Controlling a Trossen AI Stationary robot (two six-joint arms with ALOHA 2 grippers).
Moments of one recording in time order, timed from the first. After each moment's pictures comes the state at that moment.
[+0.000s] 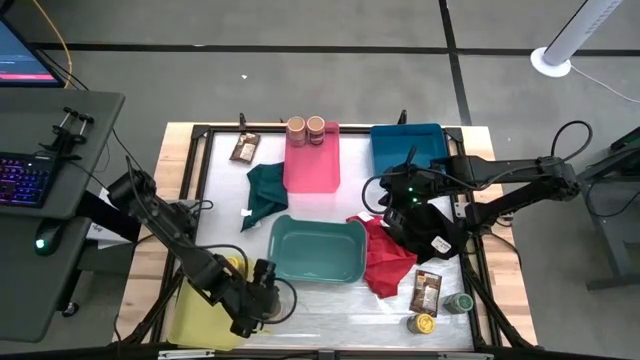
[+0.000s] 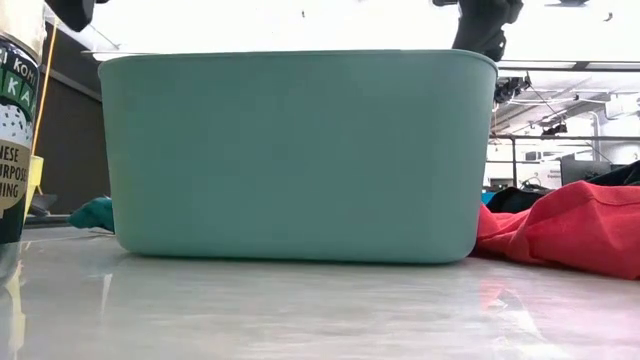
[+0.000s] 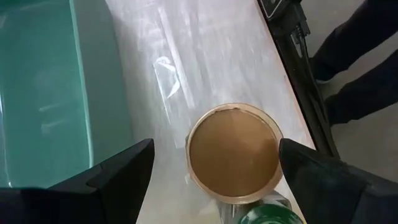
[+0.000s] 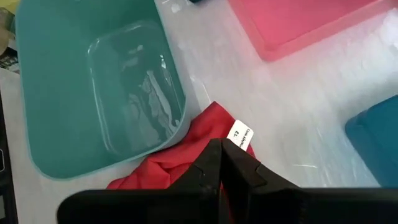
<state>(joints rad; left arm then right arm) -0.75 1.64 1.26 -0.70 -0.23 -0.38 0.04 1.23 1.20 -0.93 0.09 0.42</state>
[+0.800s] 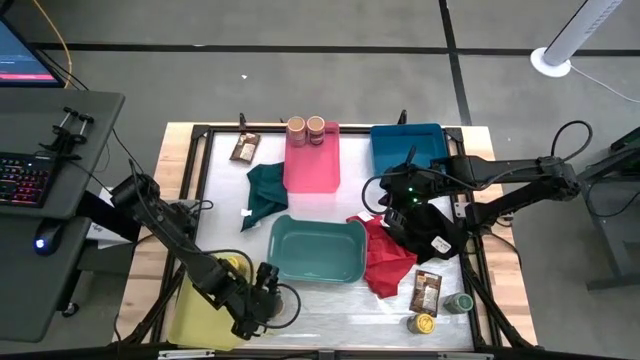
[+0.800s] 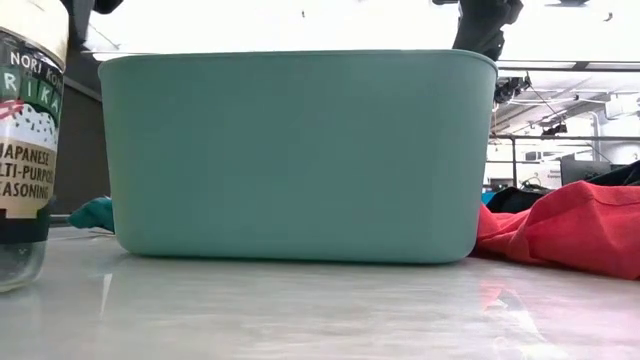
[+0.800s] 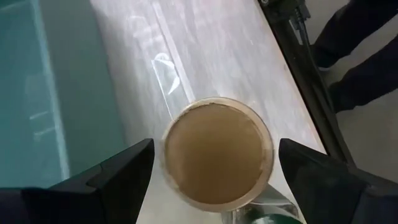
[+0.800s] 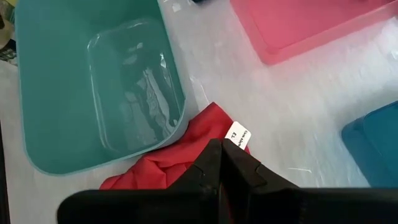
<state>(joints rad) -0.75 1.69 1.26 -0.68 -0.22 -0.32 0.04 1.23 1.20 -0.93 0.10 0.38</state>
